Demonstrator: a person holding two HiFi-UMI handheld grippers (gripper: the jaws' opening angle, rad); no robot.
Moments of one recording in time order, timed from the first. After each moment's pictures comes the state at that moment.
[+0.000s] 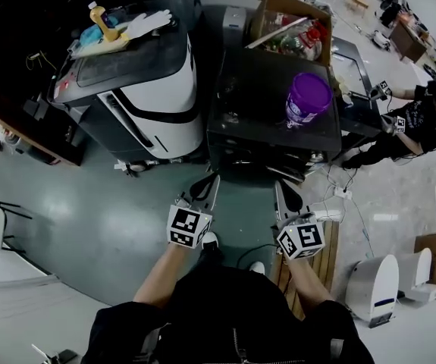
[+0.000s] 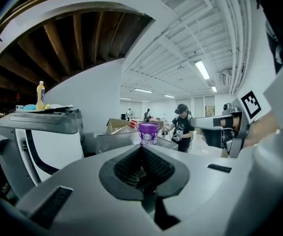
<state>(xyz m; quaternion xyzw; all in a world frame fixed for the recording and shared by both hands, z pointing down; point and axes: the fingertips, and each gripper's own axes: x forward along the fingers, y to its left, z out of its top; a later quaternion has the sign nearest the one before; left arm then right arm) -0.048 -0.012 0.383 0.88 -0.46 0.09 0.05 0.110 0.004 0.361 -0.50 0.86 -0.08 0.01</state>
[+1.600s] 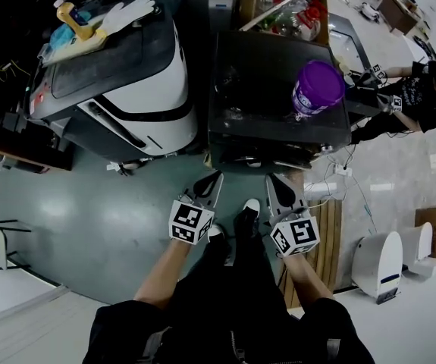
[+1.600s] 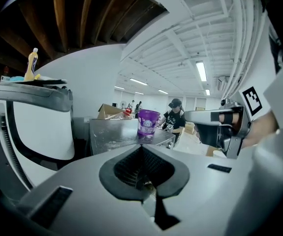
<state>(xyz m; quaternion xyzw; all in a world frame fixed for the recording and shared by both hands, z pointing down) -0.073 -0.073 0.448 0.90 -0.40 0.11 0.12 0.045 -0.053 0.399 -0.52 0.85 -0.10 -0.02</state>
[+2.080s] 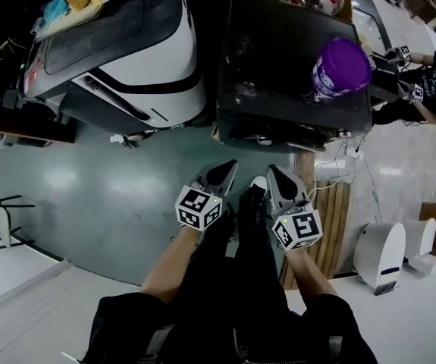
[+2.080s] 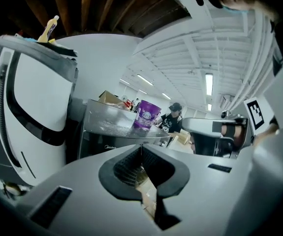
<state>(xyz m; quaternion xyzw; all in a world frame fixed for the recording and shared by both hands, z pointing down) -0.055 -0.069 0.511 0.90 -0.37 0.06 0.24 0.028 -0.053 0.457 -0.49 0.86 -0.16 -0.05</state>
